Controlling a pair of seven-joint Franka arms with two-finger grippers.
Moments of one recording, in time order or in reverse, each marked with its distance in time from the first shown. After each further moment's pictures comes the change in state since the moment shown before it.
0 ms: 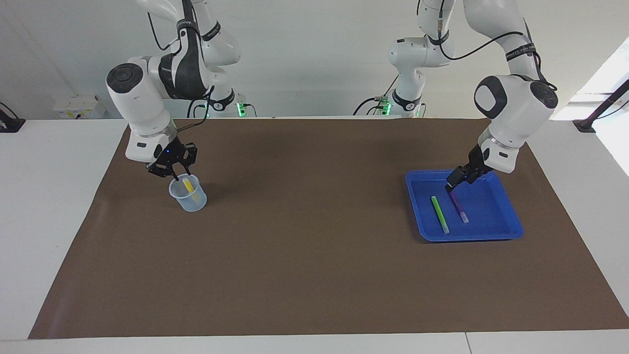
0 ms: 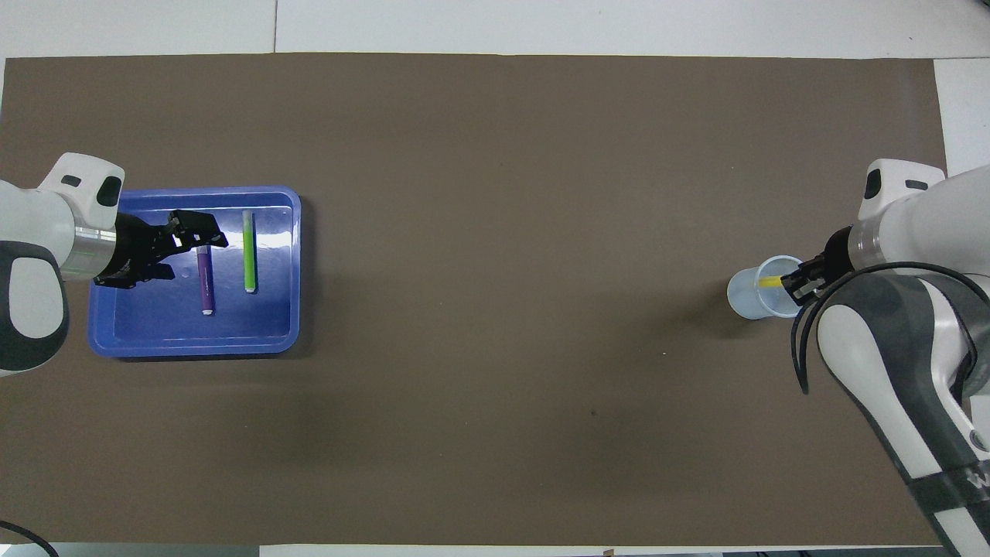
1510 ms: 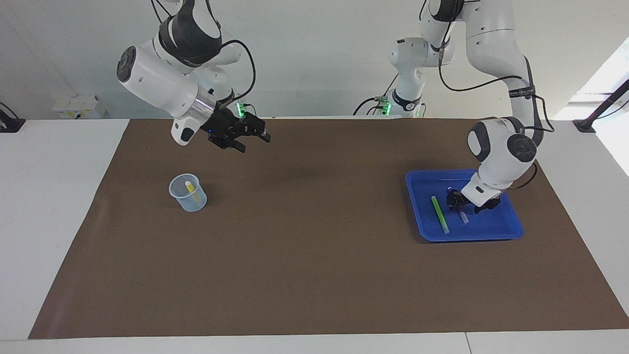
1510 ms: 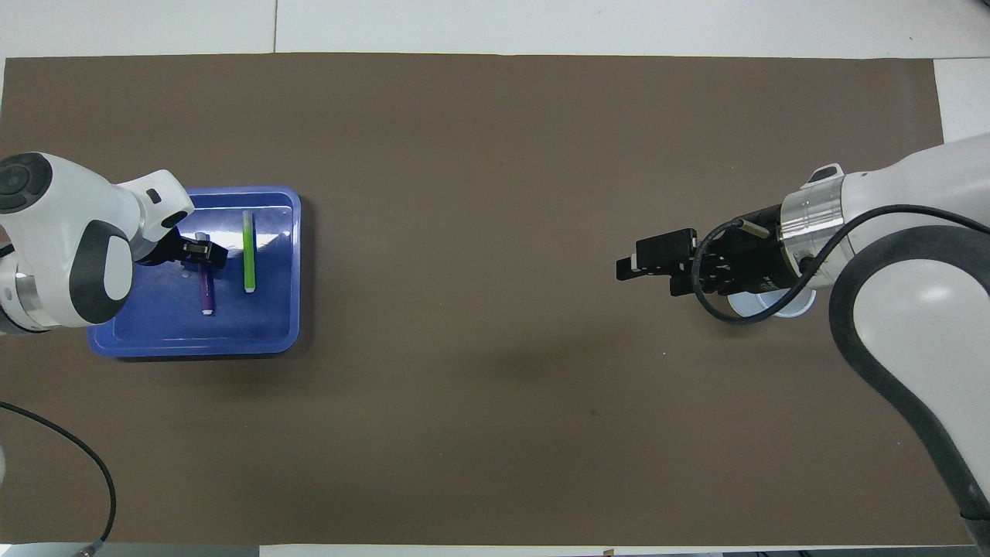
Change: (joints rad) left arm 0.012 0.243 -0.009 0.067 0.189 0.100 0.320; right arm 0.066 -0.001 0.079 0.145 0.721 -0.199 0.645
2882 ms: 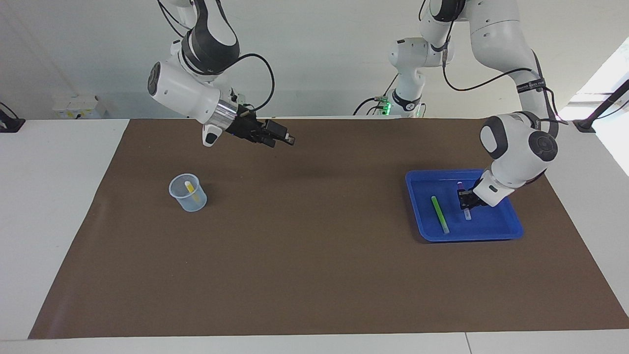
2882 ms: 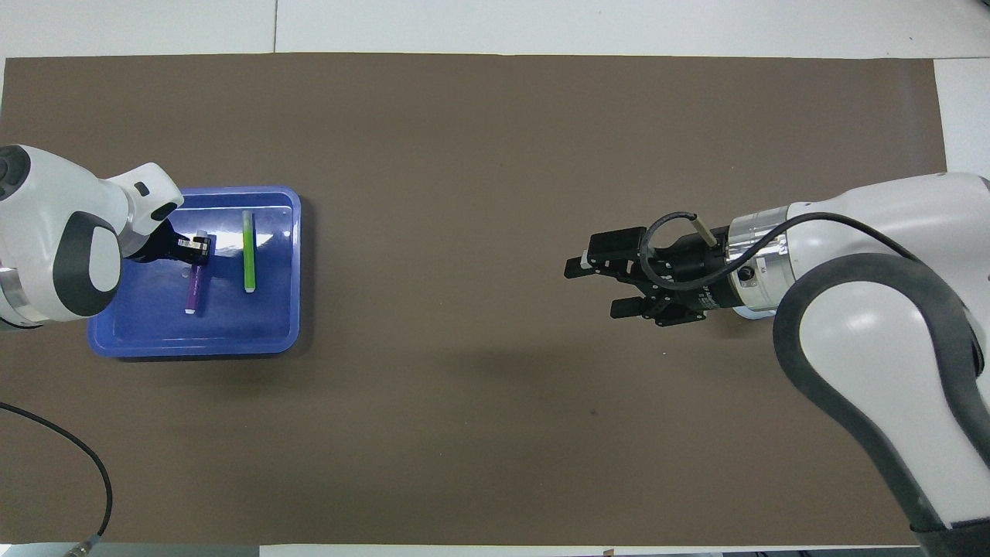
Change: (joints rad) left arm 0.010 0.002 0.002 0.154 -0.077 -0.228 -0.057; right arm 0.106 -0.022 0.003 -0.132 0.227 0.180 0.267
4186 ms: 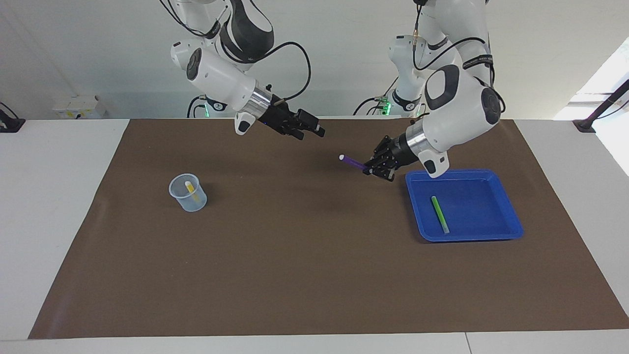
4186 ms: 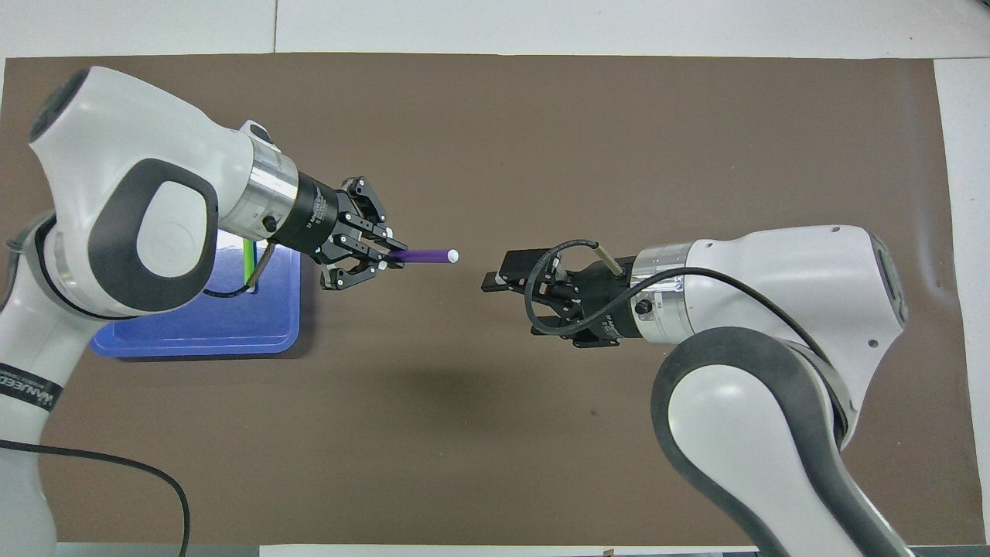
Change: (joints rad) left arm -0.361 -0.128 -0.026 0.087 -0.602 -0.175 -1.690; right arm 0.190 -0.008 0.002 -0.006 0.018 0.225 0.138
